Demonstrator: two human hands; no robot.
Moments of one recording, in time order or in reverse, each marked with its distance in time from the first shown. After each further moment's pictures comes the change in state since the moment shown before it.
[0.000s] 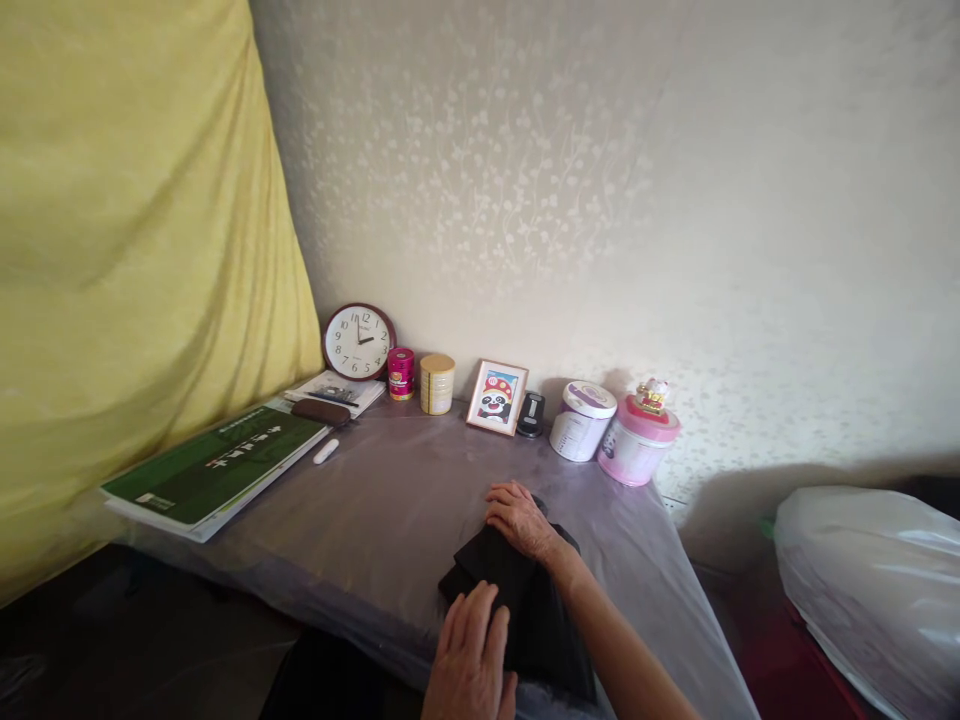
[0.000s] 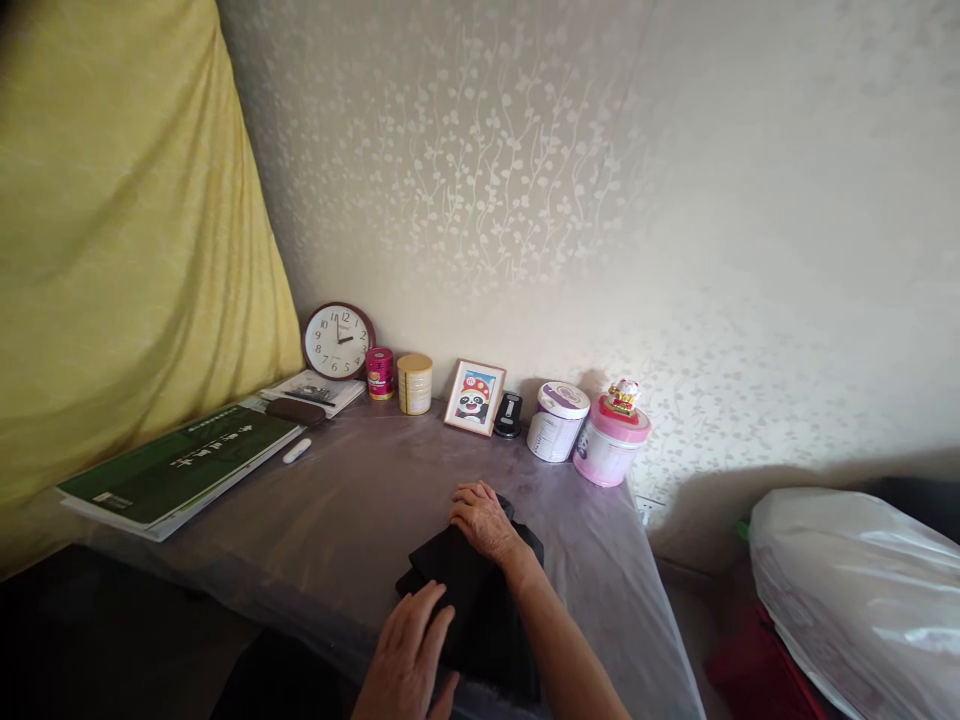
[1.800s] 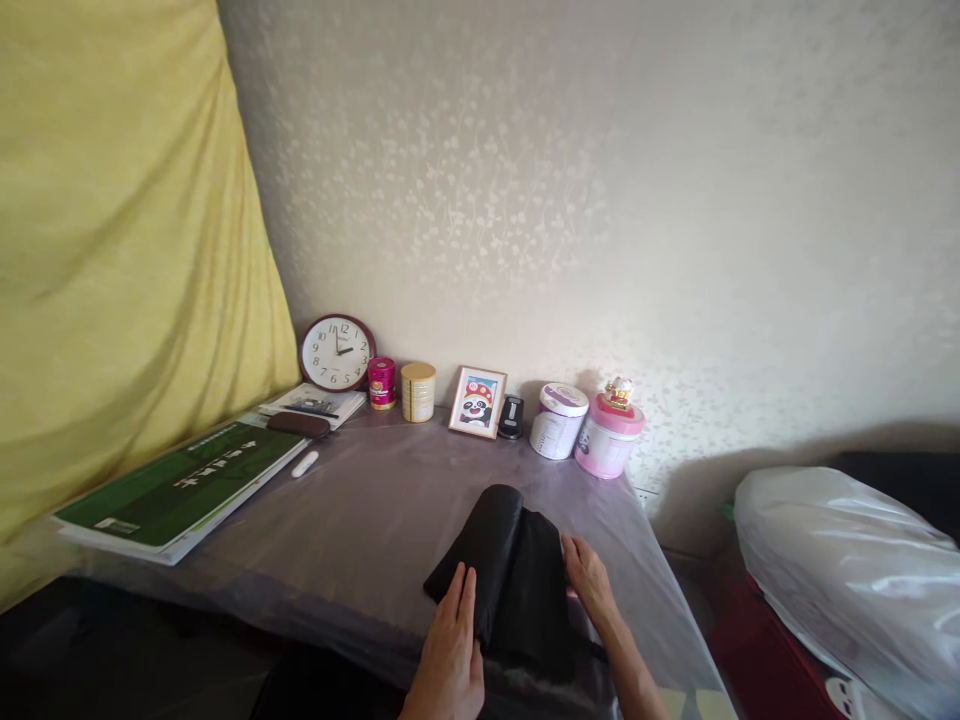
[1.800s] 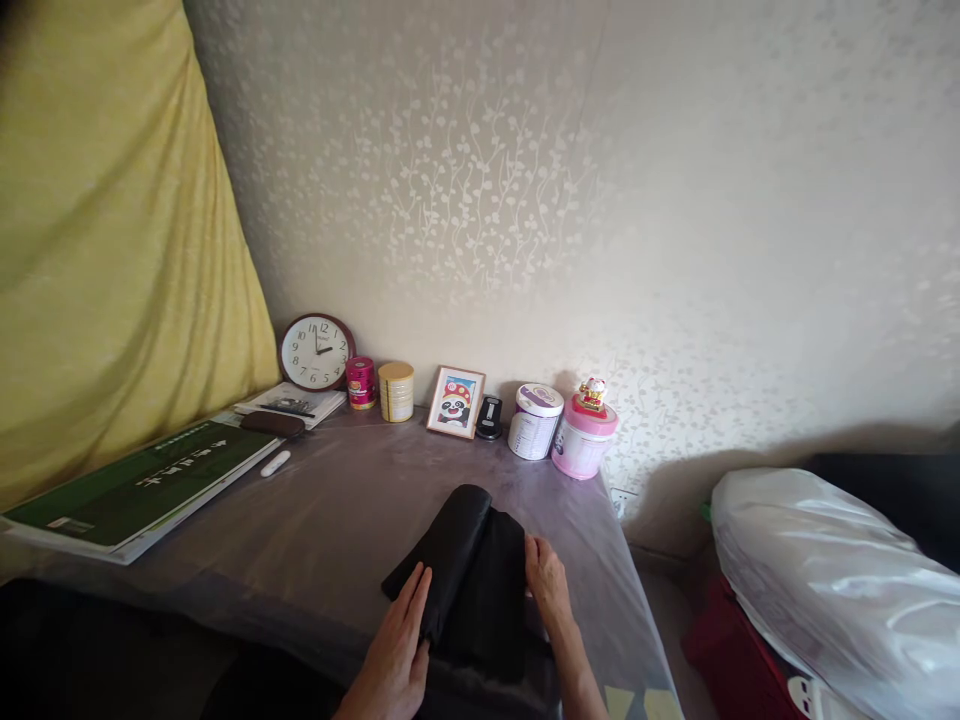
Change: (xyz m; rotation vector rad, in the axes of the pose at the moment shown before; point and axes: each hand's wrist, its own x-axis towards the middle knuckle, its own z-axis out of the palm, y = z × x) left_hand 0.009 0.002 0.005 -0.281 0.043 -0.173; right_hand -0.128 0.010 -0.009 0.122 0.184 1.054
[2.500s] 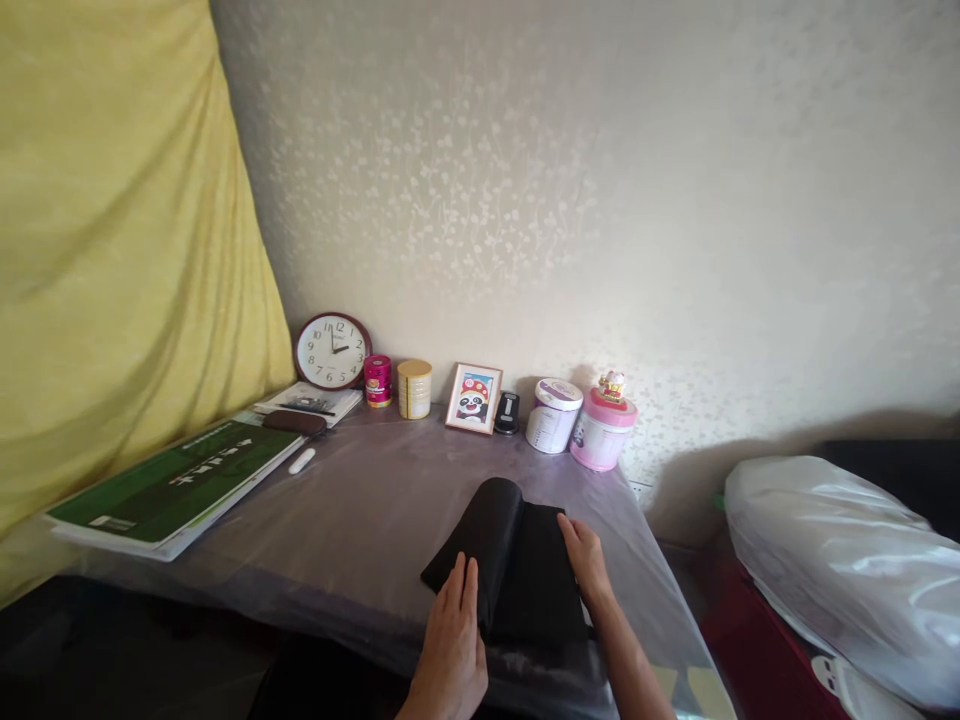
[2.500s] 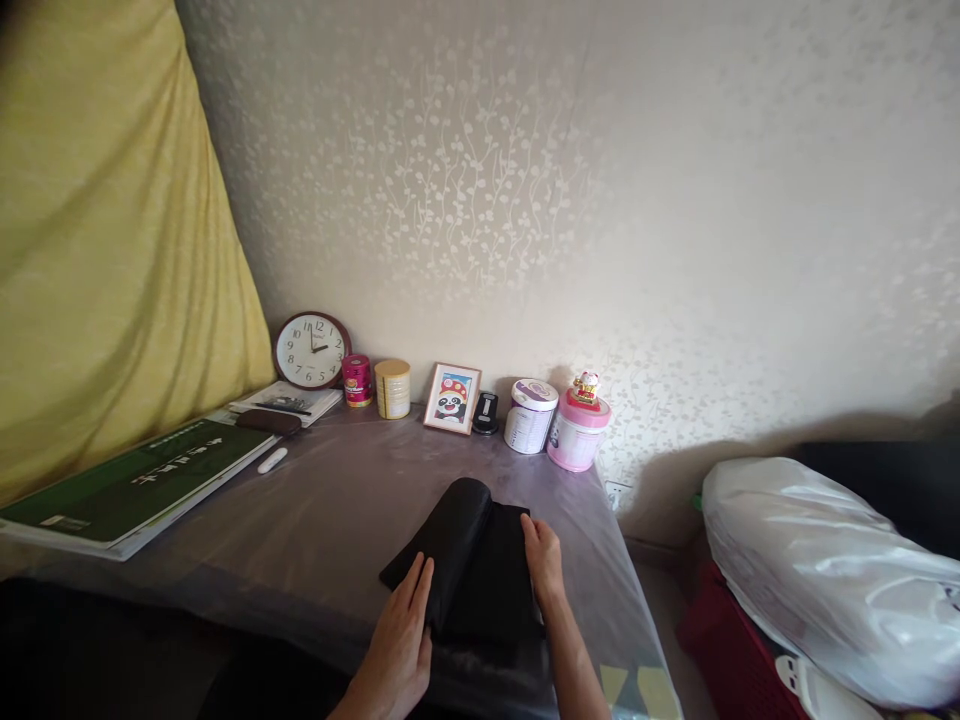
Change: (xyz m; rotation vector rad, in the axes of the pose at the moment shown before) left_hand -0.007 0.009 0.000 0.250 0.024 0.038; right_hand -0.003 -0.026 -0.016 0.472 0.116 0.074
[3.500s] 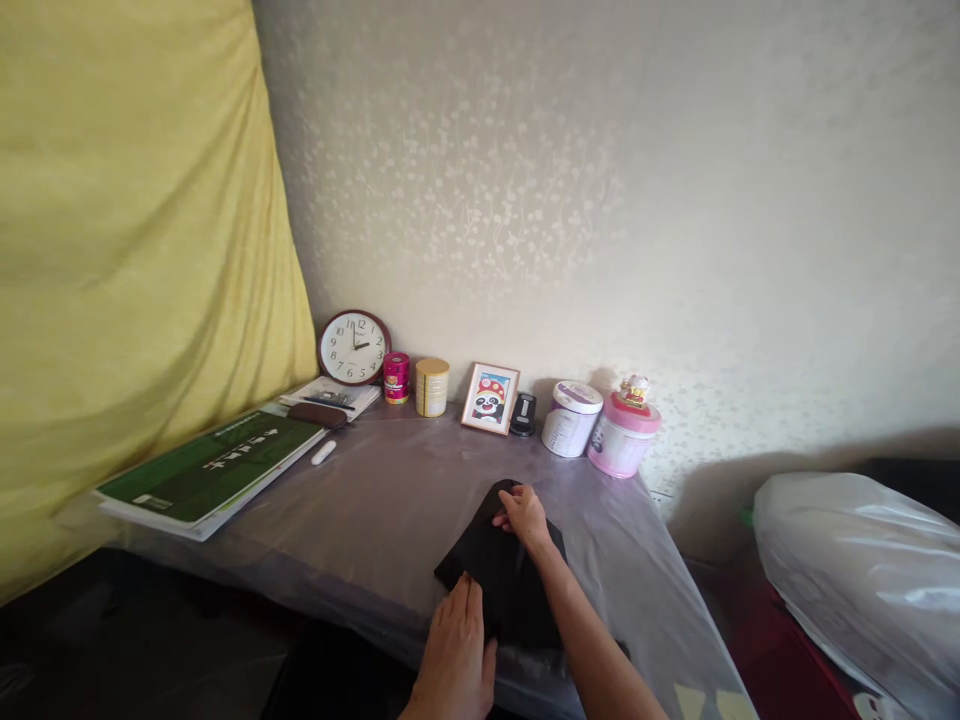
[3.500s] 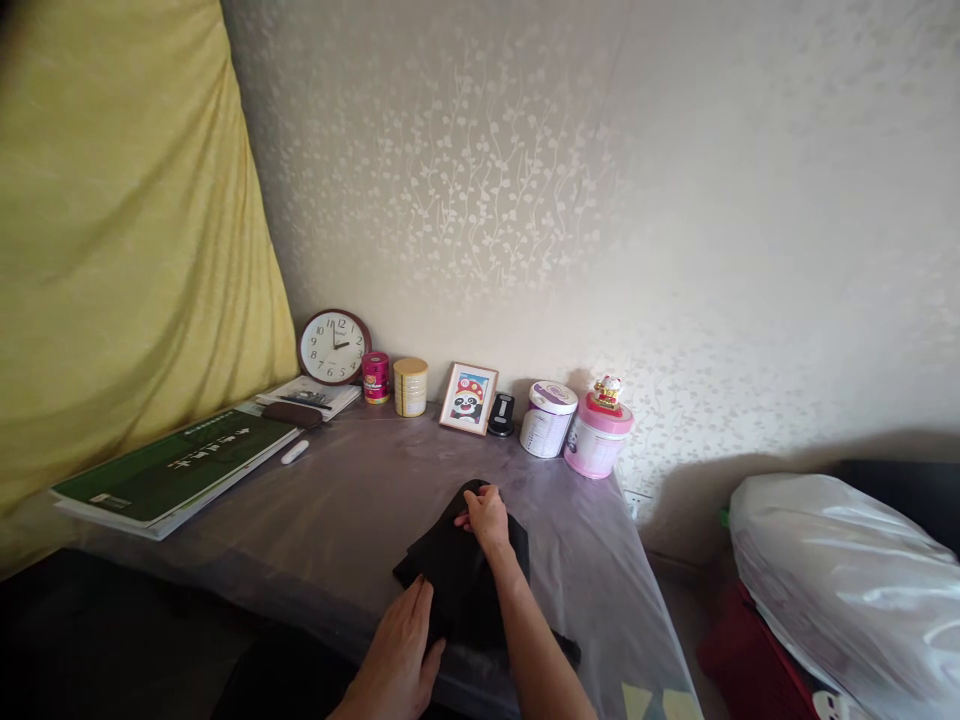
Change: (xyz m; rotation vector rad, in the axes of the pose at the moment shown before) left_hand -0.008 -0.012 -0.007 0.121 -0.055 -0.046; right_hand 0.013 -0.072 0.101 0.145 -0.302 0.128
